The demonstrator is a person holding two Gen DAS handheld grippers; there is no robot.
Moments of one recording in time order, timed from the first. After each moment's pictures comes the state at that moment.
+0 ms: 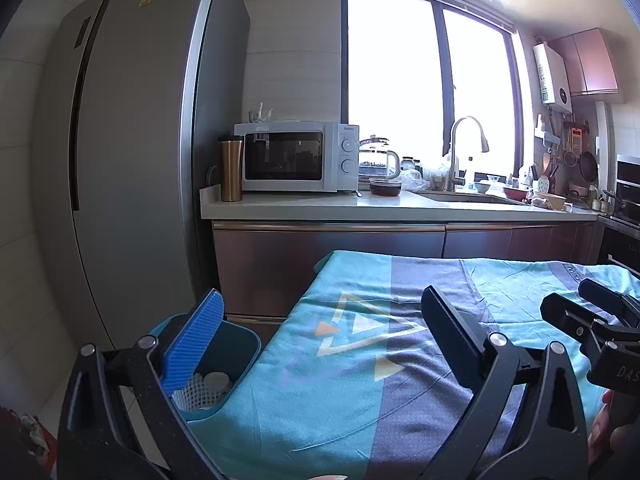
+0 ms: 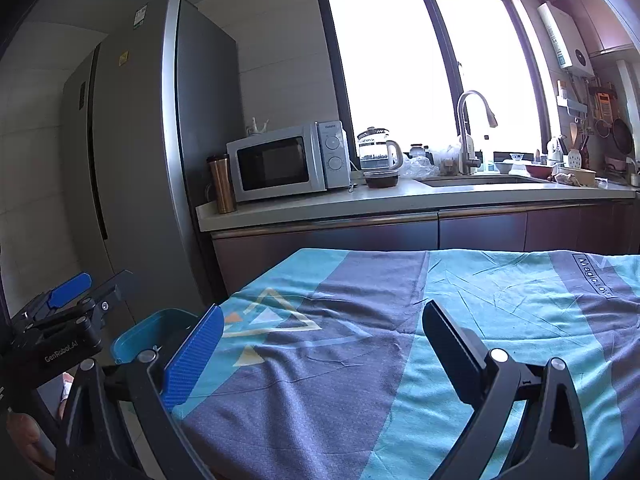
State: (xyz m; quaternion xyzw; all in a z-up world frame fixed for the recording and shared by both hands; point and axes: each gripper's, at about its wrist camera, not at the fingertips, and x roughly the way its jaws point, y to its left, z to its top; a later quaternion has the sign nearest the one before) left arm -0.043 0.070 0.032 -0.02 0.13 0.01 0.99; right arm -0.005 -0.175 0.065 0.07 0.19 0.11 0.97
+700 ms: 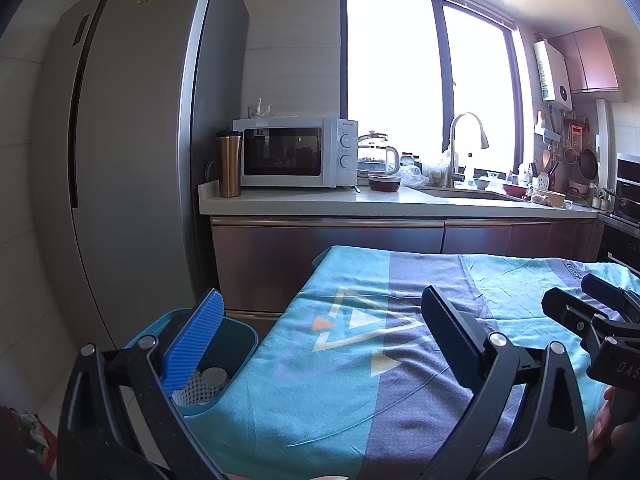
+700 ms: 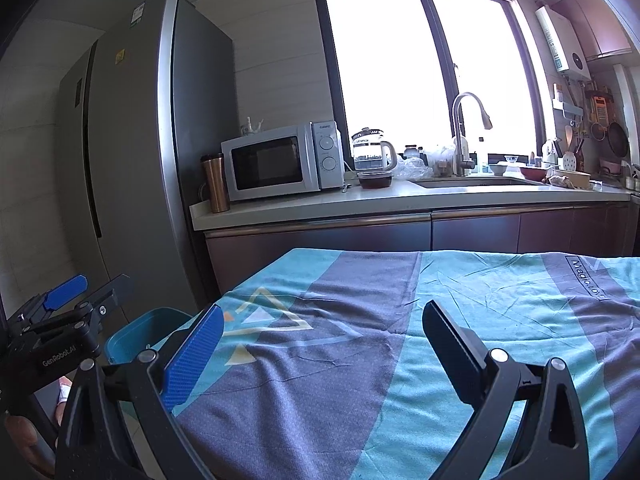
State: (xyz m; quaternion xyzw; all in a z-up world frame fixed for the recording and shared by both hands) left arm -0.040 0.067 0.027 -0.01 0.13 0.01 0.99; right arm -0.005 -0.180 0.065 0.06 0.19 0.10 0.97
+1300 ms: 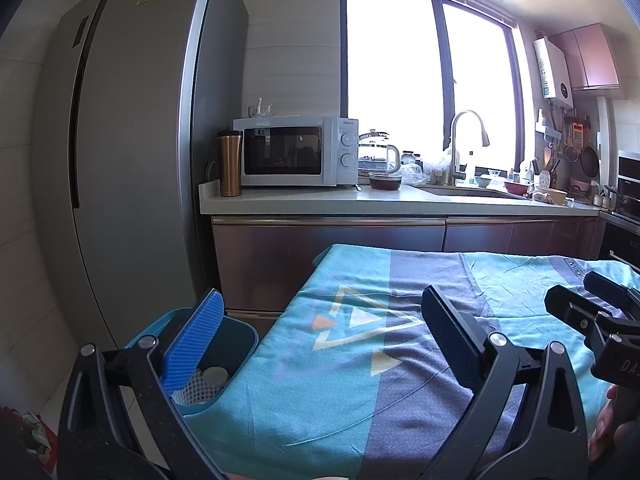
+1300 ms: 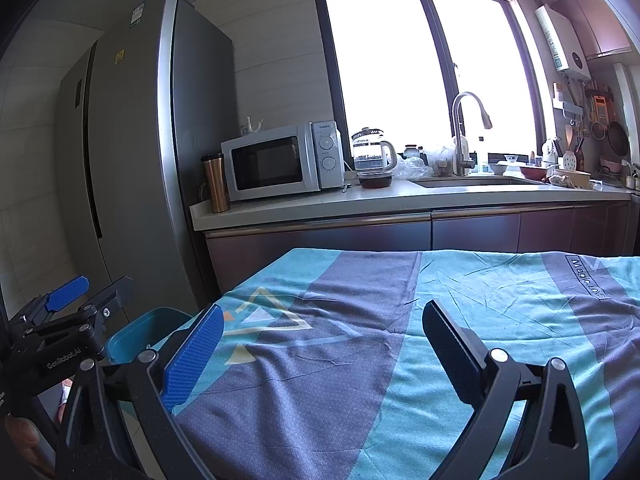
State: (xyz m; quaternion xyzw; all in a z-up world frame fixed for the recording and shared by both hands) left arm -0.040 0.064 0.027 -0.01 0.13 0.01 0.99; right arm -0.006 -0.181 0.065 0.06 0.19 0.10 0.97
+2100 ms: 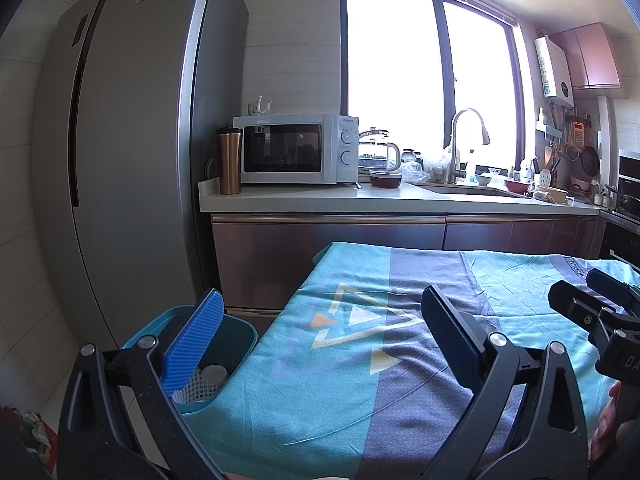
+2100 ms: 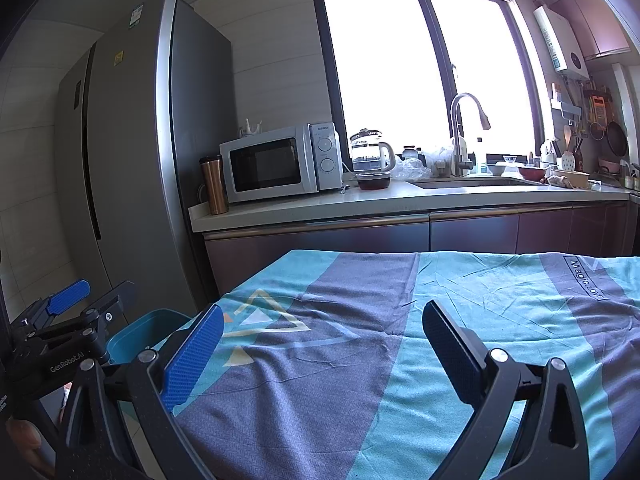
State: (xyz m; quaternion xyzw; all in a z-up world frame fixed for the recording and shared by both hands) left arm -0.040 0.062 0.025 -0.01 0.14 0.02 0.99; right arm -0.005 -0.184 0.066 0.06 0.19 0.10 0.97
